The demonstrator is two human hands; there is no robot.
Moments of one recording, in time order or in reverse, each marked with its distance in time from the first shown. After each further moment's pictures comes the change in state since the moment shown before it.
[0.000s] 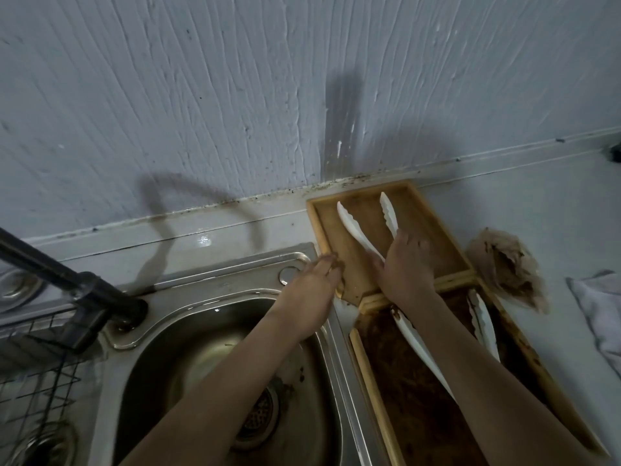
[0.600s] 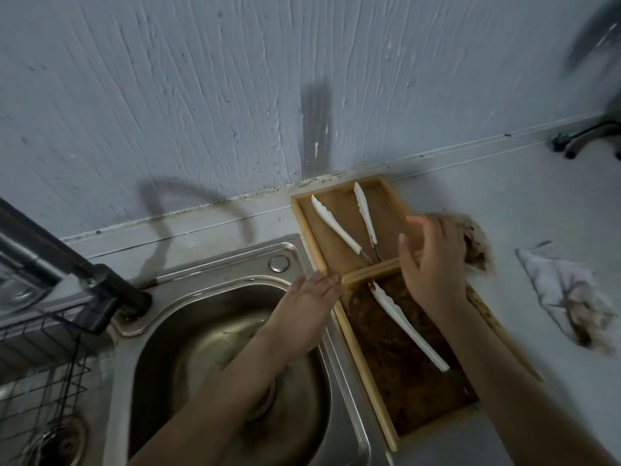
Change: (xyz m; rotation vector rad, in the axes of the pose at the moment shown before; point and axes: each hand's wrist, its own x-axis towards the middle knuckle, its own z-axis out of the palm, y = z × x) left_hand -0.055 0.035 0.004 0.141 0.011 0.136; right_hand -0.075 0.041 -0.067 0.319 0.485 -0.159
